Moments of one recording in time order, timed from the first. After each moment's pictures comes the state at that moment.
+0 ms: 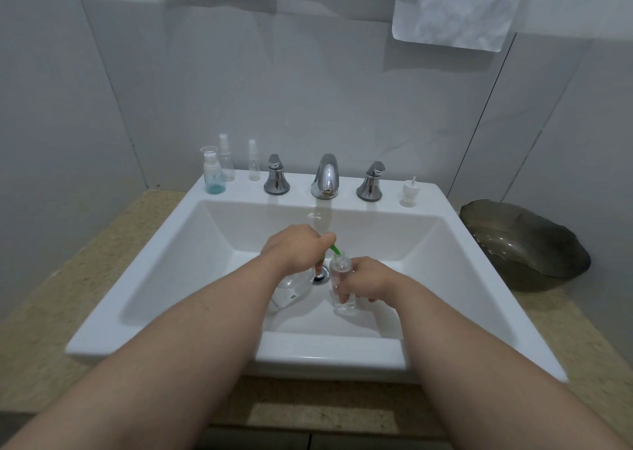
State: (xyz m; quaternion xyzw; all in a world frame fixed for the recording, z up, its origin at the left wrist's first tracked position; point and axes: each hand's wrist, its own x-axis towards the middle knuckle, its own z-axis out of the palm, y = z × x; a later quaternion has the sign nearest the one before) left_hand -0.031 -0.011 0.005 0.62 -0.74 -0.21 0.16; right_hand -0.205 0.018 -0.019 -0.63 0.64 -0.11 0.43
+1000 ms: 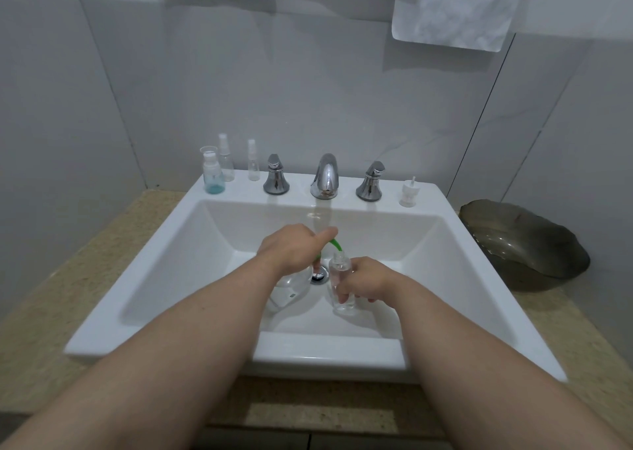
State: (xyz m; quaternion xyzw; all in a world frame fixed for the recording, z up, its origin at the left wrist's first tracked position) left_hand -0.025 -0.010 0.003 0.62 -0.73 -0.23 0.19; right_hand -0.206 0.016 -0.021 -0.62 0.65 -0.11 0.43
